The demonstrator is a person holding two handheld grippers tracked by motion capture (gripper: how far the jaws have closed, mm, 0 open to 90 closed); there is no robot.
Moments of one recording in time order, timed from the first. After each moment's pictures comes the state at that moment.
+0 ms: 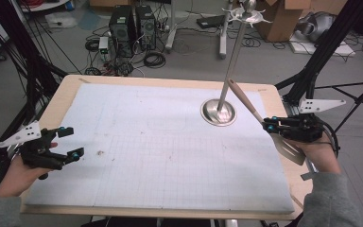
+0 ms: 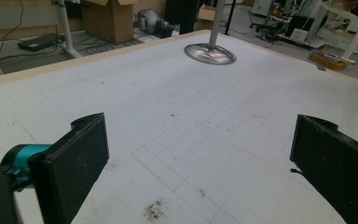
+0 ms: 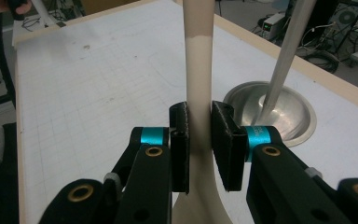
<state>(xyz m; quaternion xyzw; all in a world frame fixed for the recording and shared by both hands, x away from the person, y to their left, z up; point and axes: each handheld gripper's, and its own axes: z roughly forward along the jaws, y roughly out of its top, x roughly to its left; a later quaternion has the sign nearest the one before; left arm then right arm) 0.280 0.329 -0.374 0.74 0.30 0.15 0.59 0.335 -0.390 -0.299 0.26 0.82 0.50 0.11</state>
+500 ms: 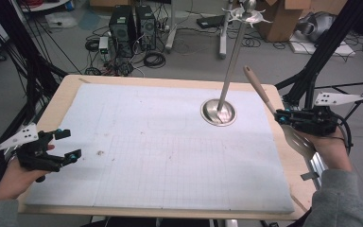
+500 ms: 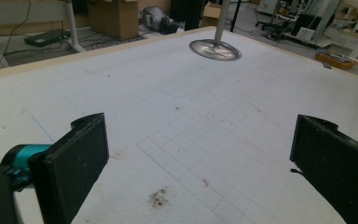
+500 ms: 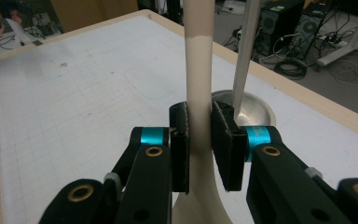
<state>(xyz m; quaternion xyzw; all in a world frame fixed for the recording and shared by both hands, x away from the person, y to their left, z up) 0.276 0.335 -0.377 0.74 0.31 0.16 0.58 0.338 -0.415 -0.283 0.29 0.79 0.51 0.15</state>
